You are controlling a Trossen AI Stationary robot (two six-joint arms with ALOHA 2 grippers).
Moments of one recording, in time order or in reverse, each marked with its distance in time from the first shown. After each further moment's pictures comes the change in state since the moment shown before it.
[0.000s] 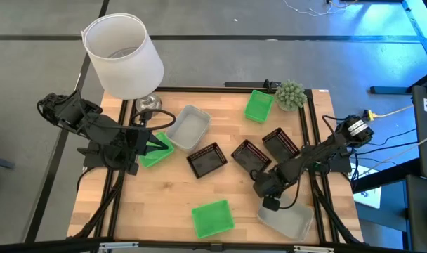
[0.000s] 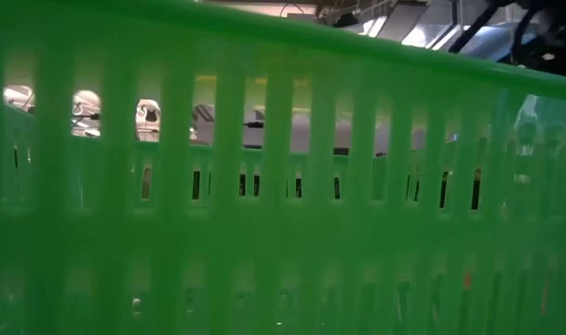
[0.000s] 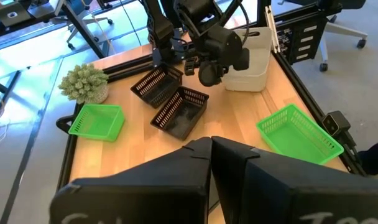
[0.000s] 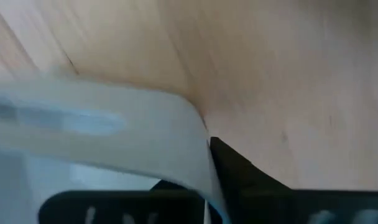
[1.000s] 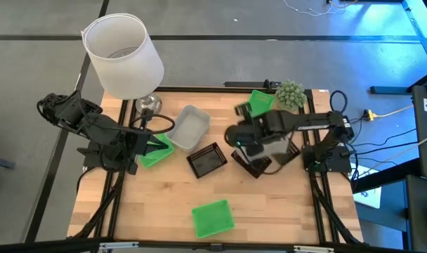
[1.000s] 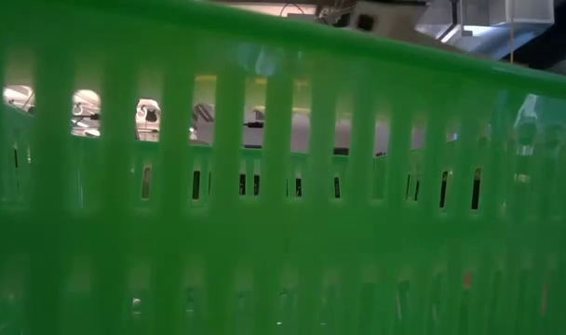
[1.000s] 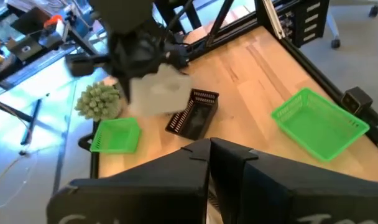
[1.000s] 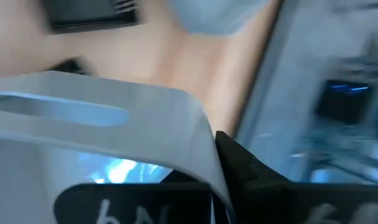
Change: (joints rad) left arm 0.000 0.000 0.000 0.000 -0.022 0.187; right arm -0.391 0.172 0.991 -0.610 0.768 -1.270
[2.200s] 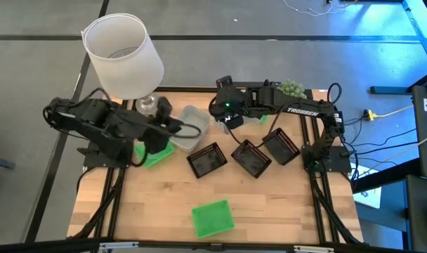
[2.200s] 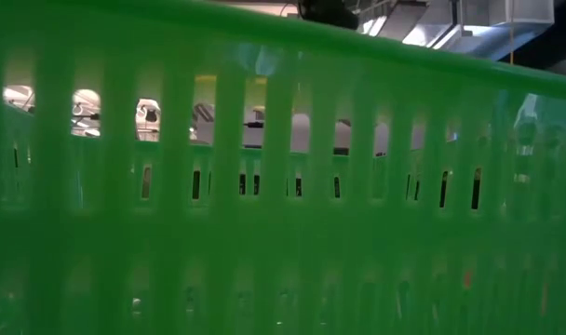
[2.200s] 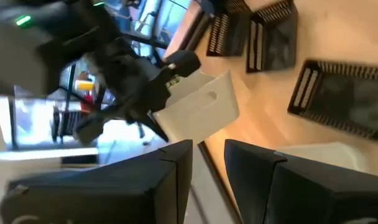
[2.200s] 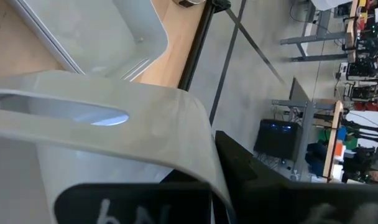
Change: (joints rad) left arm 0.179 0.099 0.000 0.017 -0.166 0.670; right arm -0.221 0.059 0.077 0.413 -0.057 -0.451
